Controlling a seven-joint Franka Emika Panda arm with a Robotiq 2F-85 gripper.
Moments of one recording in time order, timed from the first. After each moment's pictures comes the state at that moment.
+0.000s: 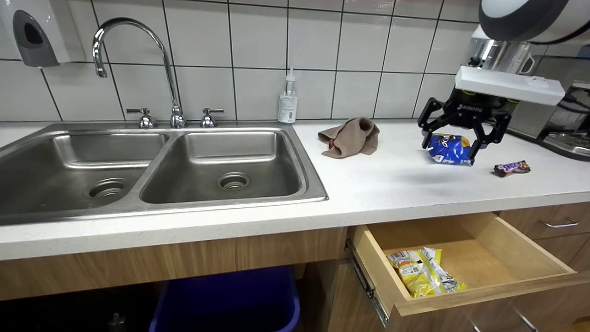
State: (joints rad) arm 0.04 0.10 -0.04 -2.32 0.06 2.52 0.45
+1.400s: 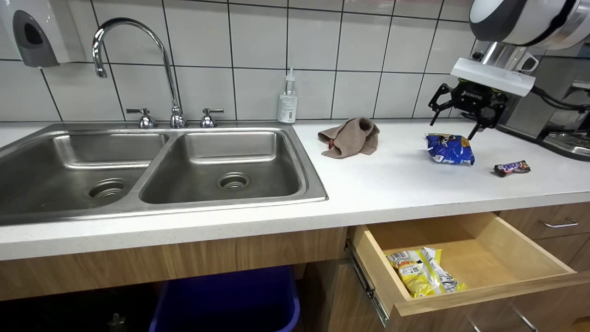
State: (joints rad) arm -0.04 0.32 -0.13 -2.01 0.20 2.52 0.47
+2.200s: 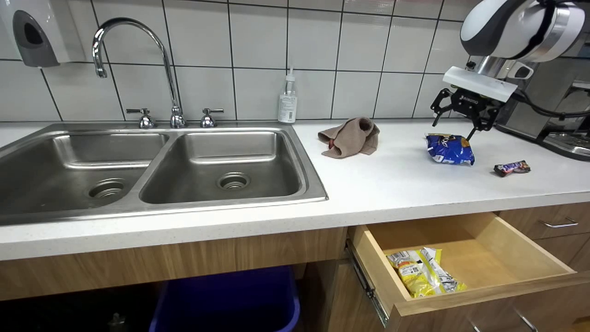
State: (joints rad) arm -0.05 0.48 -0.19 -1.84 0.21 2.52 0.59
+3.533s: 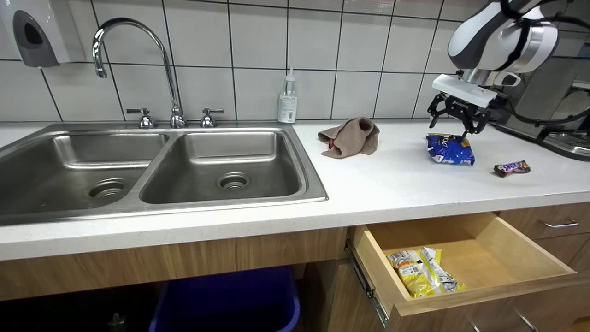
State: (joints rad) arm -0.05 0.63 -0.21 -1.66 0.21 2.50 0.71
